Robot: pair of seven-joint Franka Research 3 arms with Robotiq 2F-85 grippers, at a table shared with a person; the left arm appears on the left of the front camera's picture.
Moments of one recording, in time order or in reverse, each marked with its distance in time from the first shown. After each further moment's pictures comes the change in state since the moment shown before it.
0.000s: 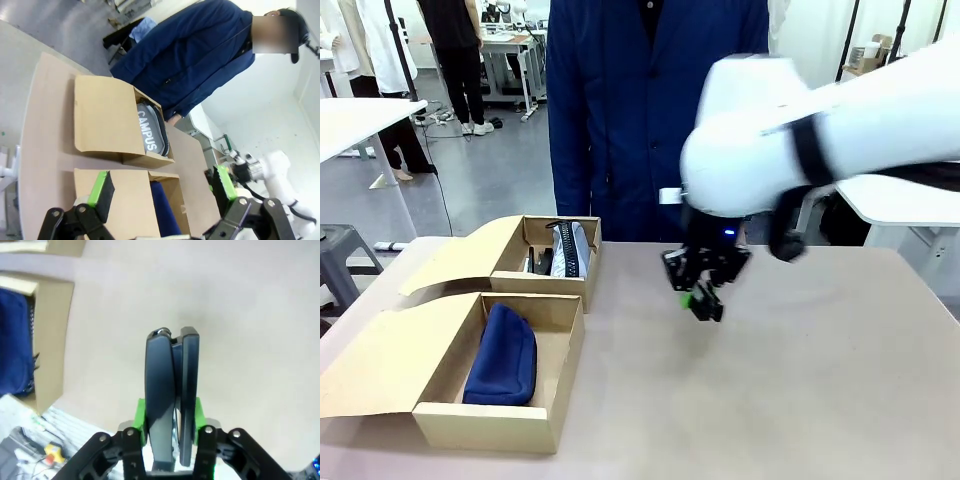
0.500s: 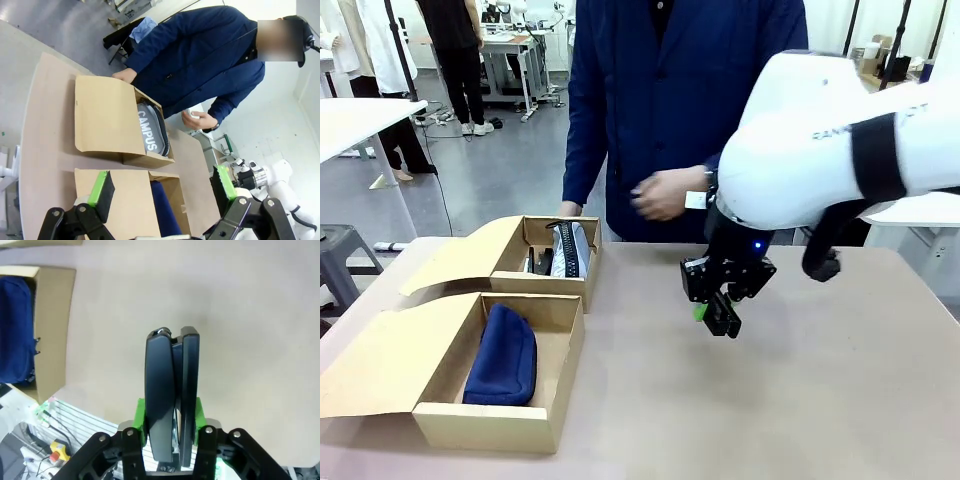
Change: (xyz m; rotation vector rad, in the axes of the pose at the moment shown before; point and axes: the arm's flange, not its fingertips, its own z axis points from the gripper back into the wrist) left arm 0.000 0.001 0.000 0.000 0.001 0.000; right arm -0.021 -0.007 -0.003 0.036 0.000 -0.028
